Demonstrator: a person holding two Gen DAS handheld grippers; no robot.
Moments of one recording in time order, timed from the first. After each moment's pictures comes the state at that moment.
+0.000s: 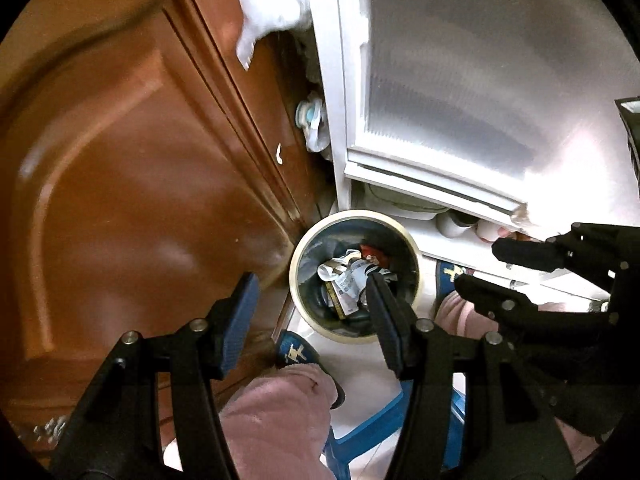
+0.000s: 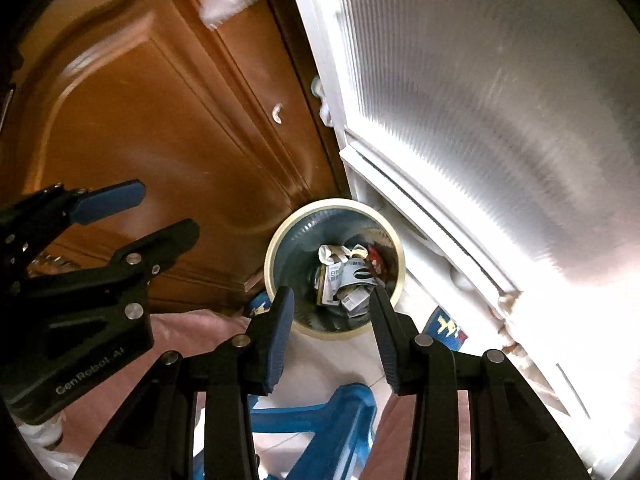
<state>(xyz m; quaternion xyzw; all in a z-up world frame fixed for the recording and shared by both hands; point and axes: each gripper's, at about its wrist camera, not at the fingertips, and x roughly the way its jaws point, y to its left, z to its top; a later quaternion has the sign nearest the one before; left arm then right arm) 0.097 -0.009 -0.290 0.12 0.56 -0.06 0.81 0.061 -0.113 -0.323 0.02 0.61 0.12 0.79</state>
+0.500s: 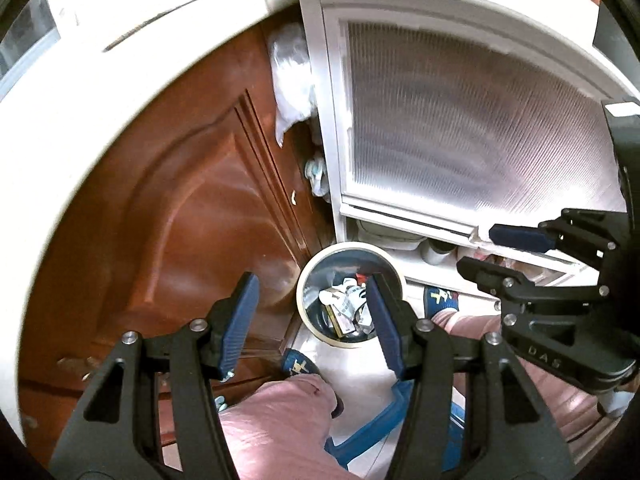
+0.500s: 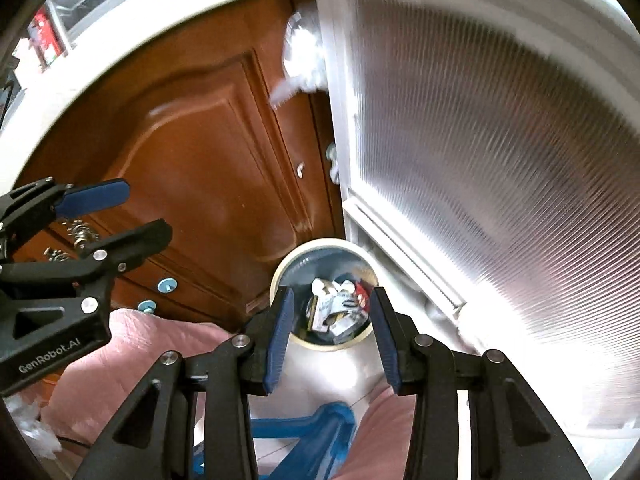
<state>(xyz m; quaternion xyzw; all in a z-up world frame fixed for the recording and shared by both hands) 0.029 0.000 -0.175 0.11 0.49 -0.07 0.86 -0.002 -0.112 -0.210 -0.02 0.52 0.13 0.84</state>
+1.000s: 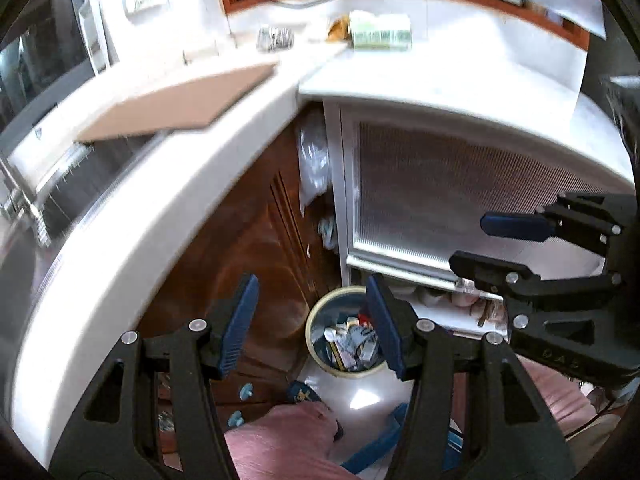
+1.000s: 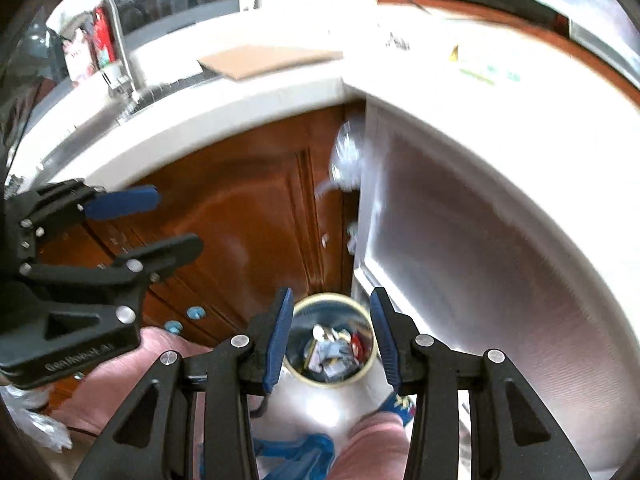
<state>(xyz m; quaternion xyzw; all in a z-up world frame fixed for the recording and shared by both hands) 0.010 0.010 -0.082 0.10 0.42 -0.06 0.90 -0.010 -0.095 -0.089 -0.05 0.43 0.18 0.88</state>
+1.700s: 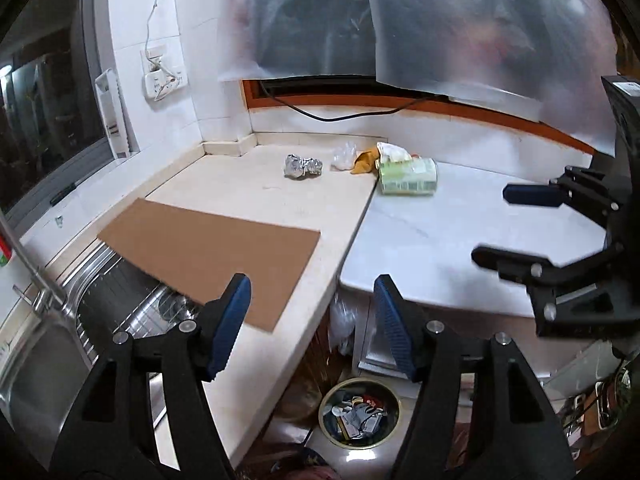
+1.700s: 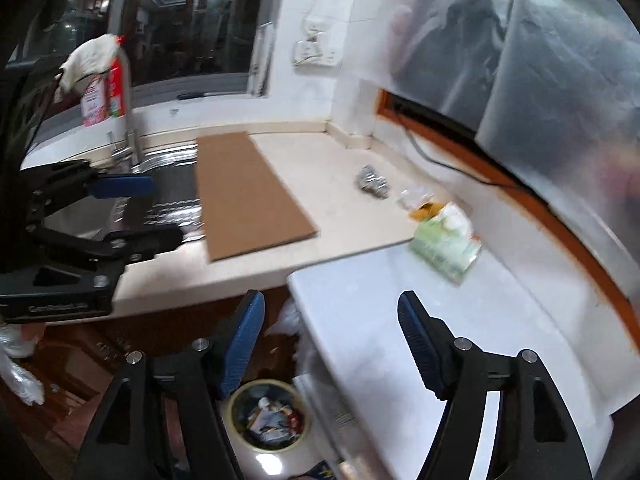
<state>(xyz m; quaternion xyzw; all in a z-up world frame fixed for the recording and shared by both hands) 0.100 0.033 0.094 0.07 0.33 -0.07 0.94 0.103 -0.126 0.100 -0.14 0.33 0.17 0.92</state>
